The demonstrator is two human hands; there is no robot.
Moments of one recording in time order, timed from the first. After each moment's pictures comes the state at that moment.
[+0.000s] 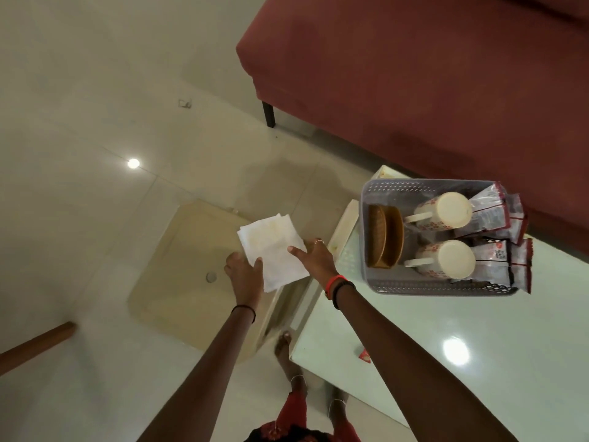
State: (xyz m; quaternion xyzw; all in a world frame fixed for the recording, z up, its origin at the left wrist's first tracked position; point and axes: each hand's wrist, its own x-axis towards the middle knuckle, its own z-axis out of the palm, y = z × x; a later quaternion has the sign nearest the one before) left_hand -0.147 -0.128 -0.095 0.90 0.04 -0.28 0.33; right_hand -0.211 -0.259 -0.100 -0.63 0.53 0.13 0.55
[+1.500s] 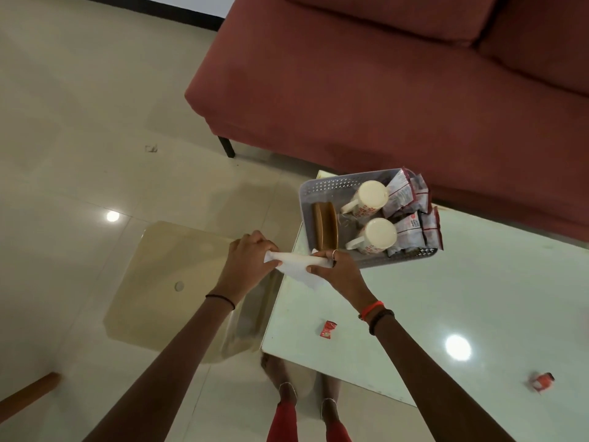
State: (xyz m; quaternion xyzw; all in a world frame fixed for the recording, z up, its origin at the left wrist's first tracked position) left_hand -0.199 -0.185 0.017 0.84 -0.48 -0.22 0.12; right_hand -0.374 -0.302 -0.009 -0.69 0.46 -0.02 0.56
